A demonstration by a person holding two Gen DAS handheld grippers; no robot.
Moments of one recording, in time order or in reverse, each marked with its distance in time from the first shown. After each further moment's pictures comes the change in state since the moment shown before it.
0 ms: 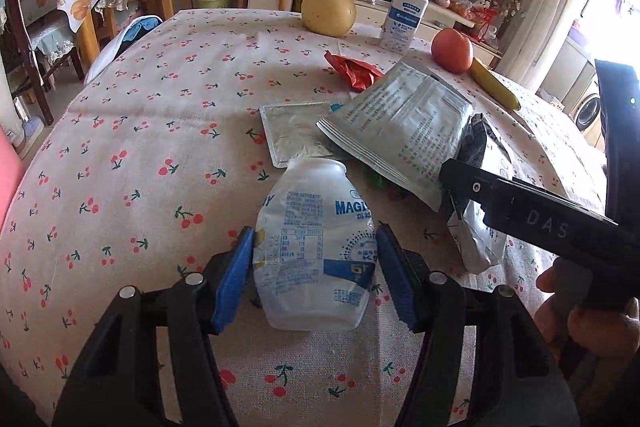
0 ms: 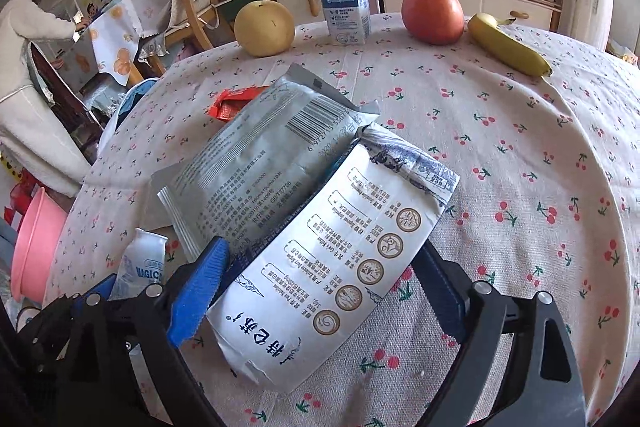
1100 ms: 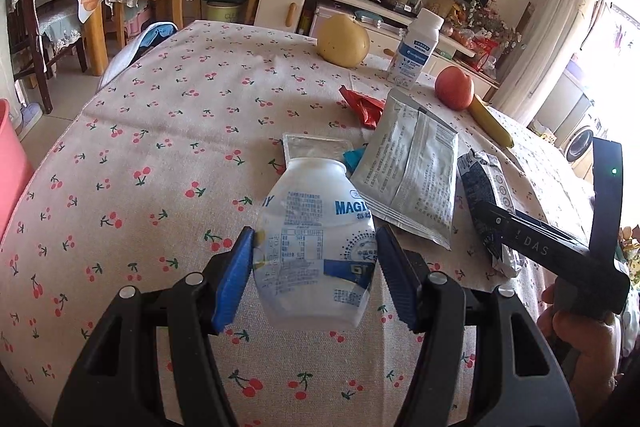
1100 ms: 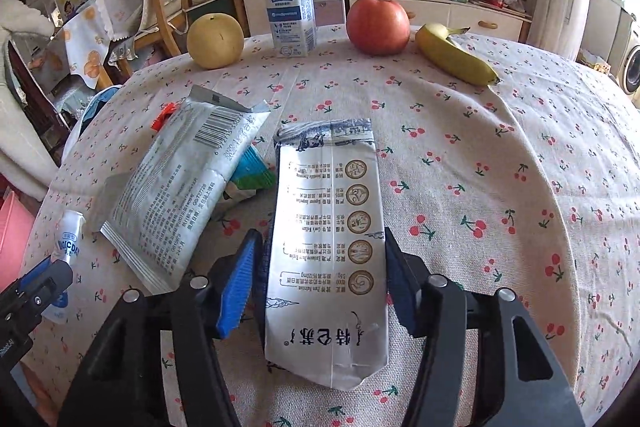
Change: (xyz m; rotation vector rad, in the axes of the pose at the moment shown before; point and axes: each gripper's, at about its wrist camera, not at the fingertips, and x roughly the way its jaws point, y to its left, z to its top) left arm -0.020 0.019 0.010 -0.079 -0.062 -0.047; right arm -0.012 -0.035 0.005 0.003 -0.031 -0.122
